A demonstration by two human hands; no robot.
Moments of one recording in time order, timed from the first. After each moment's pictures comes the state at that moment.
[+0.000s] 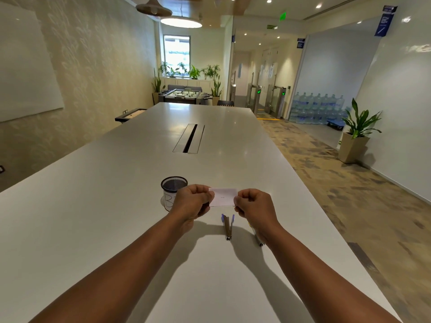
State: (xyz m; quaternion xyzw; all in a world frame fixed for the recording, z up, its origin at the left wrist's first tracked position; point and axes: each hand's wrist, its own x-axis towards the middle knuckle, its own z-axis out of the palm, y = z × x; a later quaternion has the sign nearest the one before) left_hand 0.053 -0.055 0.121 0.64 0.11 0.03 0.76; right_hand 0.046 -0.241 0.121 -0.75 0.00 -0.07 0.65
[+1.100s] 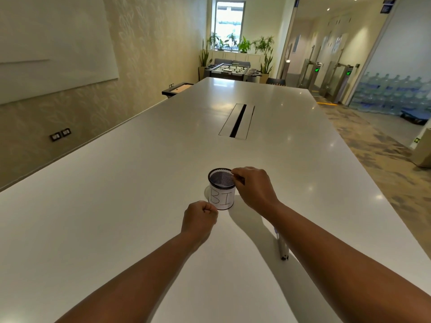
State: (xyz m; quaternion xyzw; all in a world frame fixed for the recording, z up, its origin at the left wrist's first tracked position) left_hand 0.086 0.047 0.019 0.79 0.23 0.10 0.57; right_hand 0.172 -0.101 0.099 -0.89 -0.30 -0.18 0.29
